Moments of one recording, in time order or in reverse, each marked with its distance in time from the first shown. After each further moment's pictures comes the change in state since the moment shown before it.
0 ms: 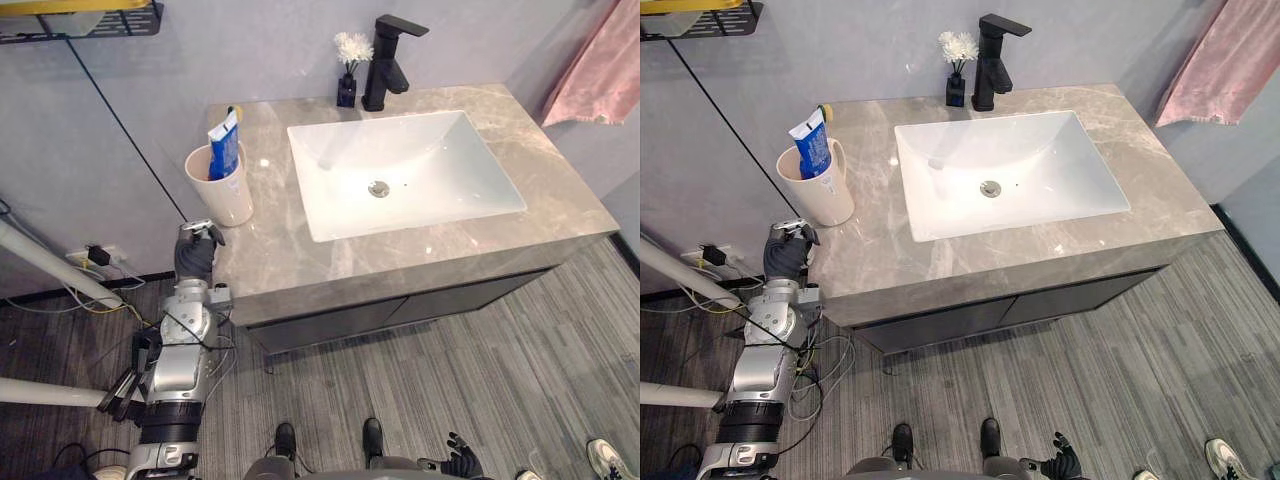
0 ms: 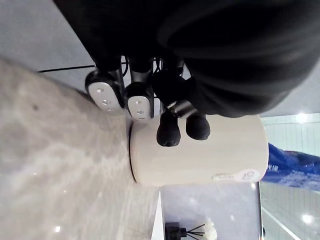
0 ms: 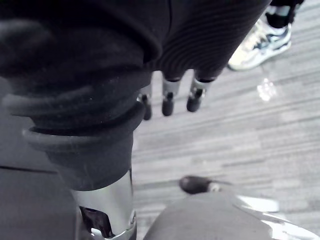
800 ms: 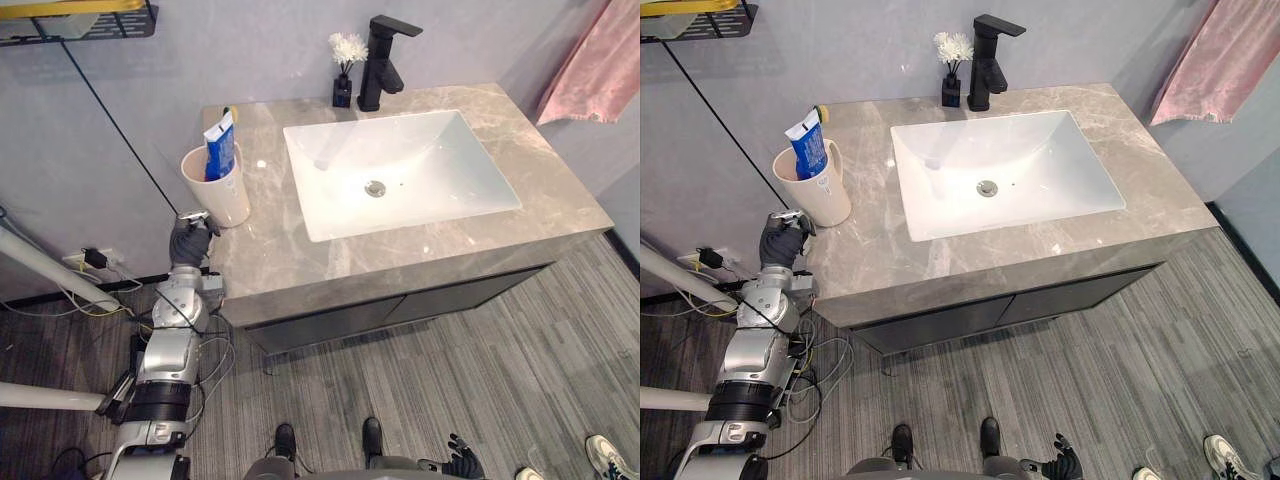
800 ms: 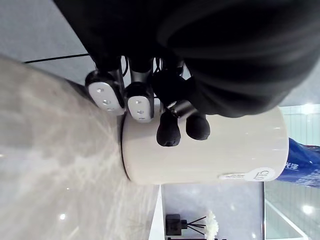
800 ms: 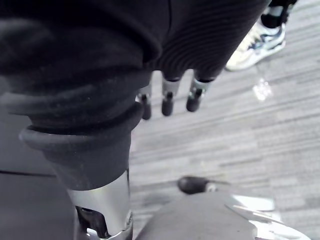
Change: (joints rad) left arm -0.117 0.096 -0.052 0.126 -0.092 0.006 -0.018; right arm 0.013 -0.002 0.000 -0.006 0.000 0.002 0.002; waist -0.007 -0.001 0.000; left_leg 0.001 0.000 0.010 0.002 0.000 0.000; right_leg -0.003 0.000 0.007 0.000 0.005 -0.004
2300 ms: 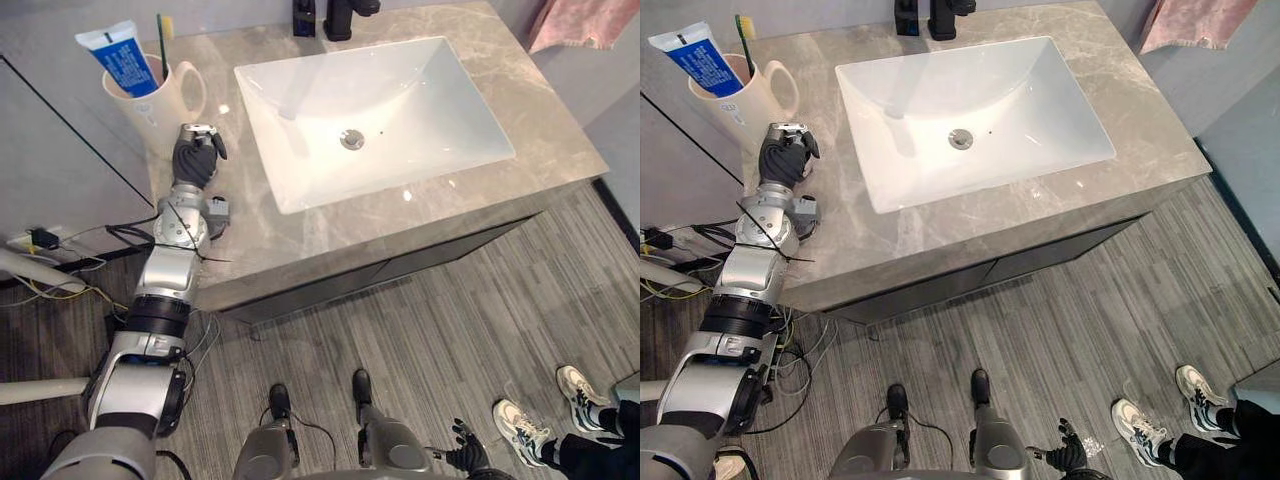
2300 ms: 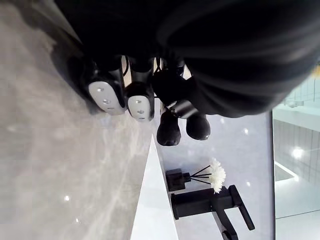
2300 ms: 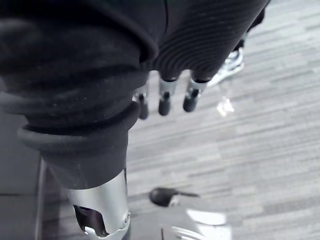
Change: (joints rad) left arm -0.407 0.136 -0.127 0.234 0.042 -0.016 0.021; right arm -0.004 -0.039 0.023 -0.048 0.001 -0.023 -0.009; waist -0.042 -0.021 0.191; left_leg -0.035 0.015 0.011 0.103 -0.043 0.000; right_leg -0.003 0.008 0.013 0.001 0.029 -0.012
